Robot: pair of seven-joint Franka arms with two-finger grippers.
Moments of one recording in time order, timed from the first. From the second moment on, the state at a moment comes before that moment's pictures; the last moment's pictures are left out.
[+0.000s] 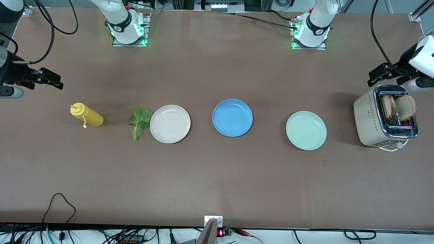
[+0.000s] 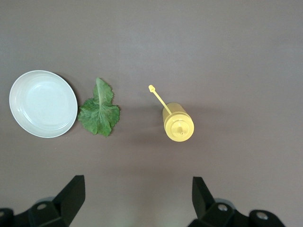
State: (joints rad) left arm 0.06 -0.08 -0.04 -1.75 0.00 1.65 -0.05; right arm -0.07 0.03 0.05 -1.64 0.00 1.60 -0.04
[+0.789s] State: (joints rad) left arm 0.13 0.07 -0.02 -1.79 0.03 1.74 -0.01; right arm -0.07 0.11 0.05 -1.65 0.00 1.59 -0.04
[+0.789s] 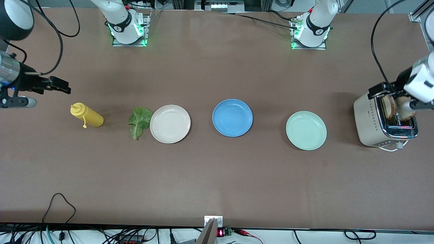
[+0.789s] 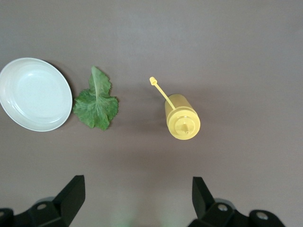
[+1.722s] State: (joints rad) left arm 0.34 0.30 -0.02 -1.79 0.06 1.83 0.22; right arm 0.02 0.32 0.06 -1.81 -0.01 1.99 0.09
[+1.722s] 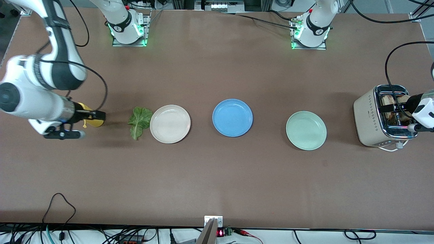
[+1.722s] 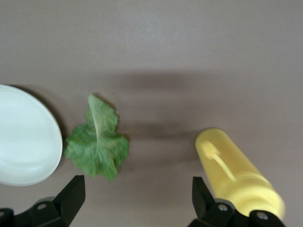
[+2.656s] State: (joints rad) left arm 0.37 0.30 -0.03 -1.63 0.06 1.57 0.23; right arm 0.16 0.50 0.06 -1.94 -0.01 2.32 0.35
